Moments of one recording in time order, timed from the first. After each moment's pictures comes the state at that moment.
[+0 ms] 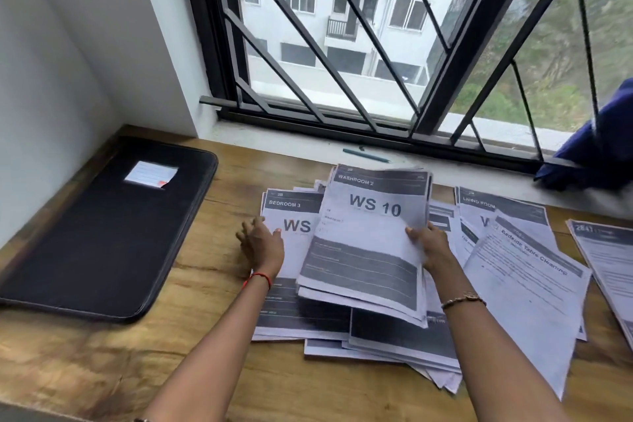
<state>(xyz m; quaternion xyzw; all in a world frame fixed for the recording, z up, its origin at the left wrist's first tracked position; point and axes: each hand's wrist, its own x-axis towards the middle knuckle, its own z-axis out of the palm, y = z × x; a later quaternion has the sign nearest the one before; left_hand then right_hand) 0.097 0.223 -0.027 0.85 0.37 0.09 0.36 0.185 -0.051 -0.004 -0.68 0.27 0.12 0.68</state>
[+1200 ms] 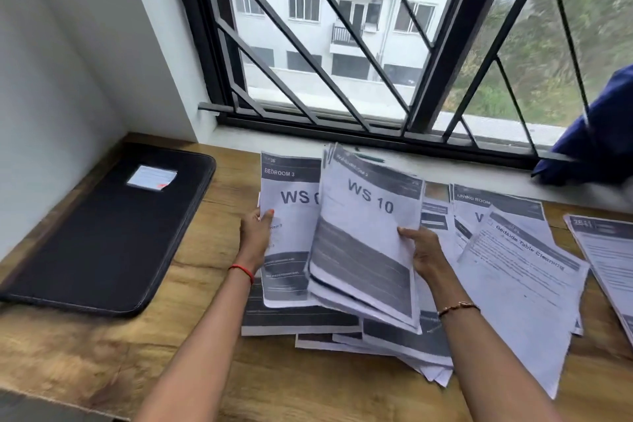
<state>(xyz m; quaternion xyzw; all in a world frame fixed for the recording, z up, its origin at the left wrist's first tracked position) 0.101 0.228 -0.005 0.65 0.32 0.11 0.68 0.169 -0.062 -0.012 -0.60 0.19 0.14 0.76</state>
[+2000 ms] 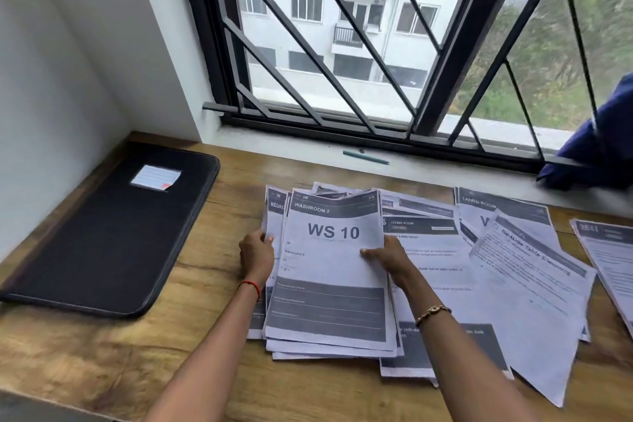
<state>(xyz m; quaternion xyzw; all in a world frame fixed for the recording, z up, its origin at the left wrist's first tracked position) 0.081 0.230 -0.036 0.82 0.34 0.11 0.44 0.149 -0.011 -0.022 -0.77 0.09 0.24 0.58</state>
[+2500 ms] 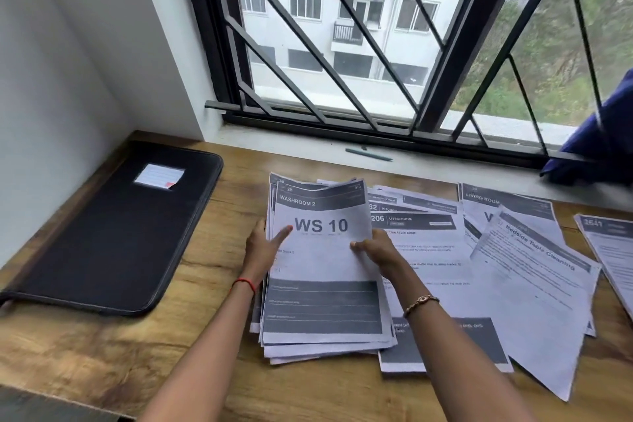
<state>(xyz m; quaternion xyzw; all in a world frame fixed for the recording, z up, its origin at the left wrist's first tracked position) 0.075 0.241 -0.028 0.76 0.25 0.06 0.59 0.144 0.021 -0.006 -0.78 0.09 0.26 0.57</state>
